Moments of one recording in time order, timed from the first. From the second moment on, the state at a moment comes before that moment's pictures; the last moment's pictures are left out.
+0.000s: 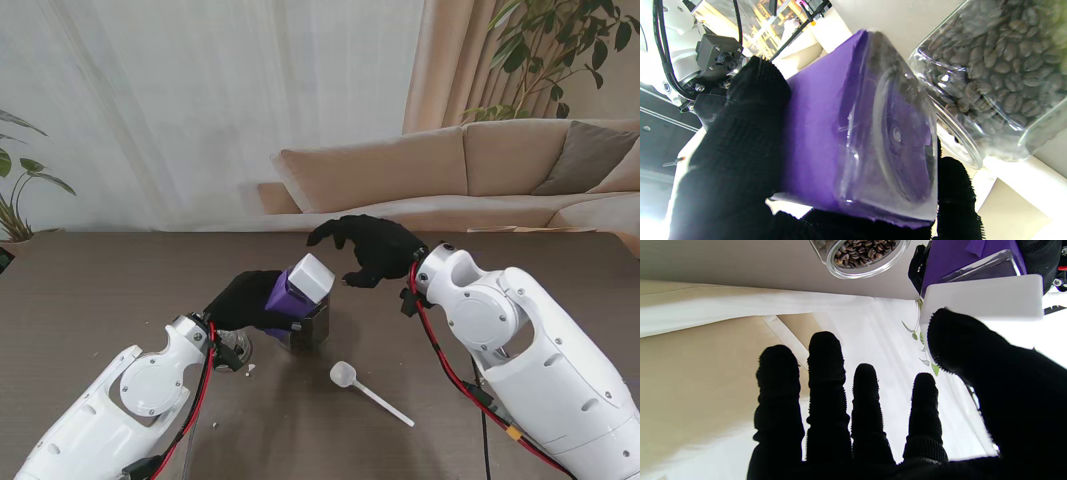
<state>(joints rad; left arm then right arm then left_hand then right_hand) 1.44 -1.13 -1.15 -1.48 0.24 -0.45 -0.03 -1.22 -1.05 1.09 -1.70 -0.58 -0.17 0.27 0.84 -0.72 0.34 -0.17 0.76 0.51 0.68 0.80 1.07 0.47 0.30 1.17 0.64 0.49 0.72 0.89 0.16 0.44 1.16 0.94 0.48 -0.93 1.21 -0.14 0.33 -0.30 0.58 0.40 0.49 0.02 0.92 0.74 0.84 0.10 0.93 0.67 0.64 0.21 1.22 0.73</state>
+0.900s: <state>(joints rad) 1.44 -1.12 -1.15 -1.48 0.24 -0.45 -0.03 -1.22 -1.08 1.05 -1.66 -0.49 -0.20 0.19 0.84 -0.72 0.34 -0.17 0.76 0.51 0.68 0.80 1.07 0.47 0.30 1.17 0.64 0.49 0.72 0.89 0.16 0.44 1.16 0.94 0.38 -1.06 1.26 -0.16 0.58 -0.25 0.75 0.48 0.73 0.01 0.88 0.74 0.99 0.09 0.96 0.70 0.64 0.21 1.27 0.72</state>
